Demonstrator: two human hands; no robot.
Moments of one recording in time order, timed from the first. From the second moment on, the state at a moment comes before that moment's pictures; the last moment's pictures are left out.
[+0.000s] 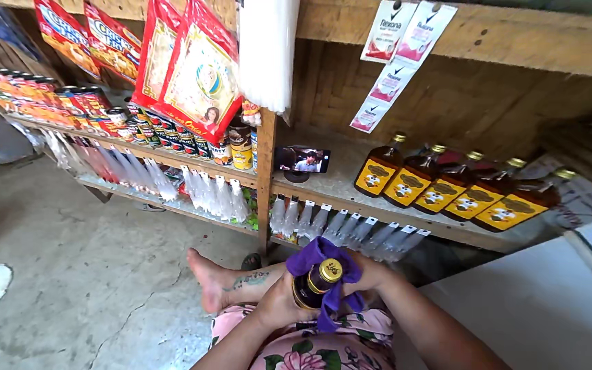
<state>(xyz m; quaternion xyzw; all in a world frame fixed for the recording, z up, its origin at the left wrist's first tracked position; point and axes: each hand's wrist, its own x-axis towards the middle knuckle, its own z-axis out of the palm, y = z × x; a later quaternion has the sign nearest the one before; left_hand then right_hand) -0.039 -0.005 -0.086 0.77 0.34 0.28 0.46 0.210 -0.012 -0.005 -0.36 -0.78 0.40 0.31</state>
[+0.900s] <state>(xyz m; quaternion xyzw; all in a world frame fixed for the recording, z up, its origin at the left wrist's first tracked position) -0.028 -0.016 -0.084 0.78 0.42 0.27 0.39 0.129 -0.054 -0.007 -0.55 -0.61 0.27 0.51</state>
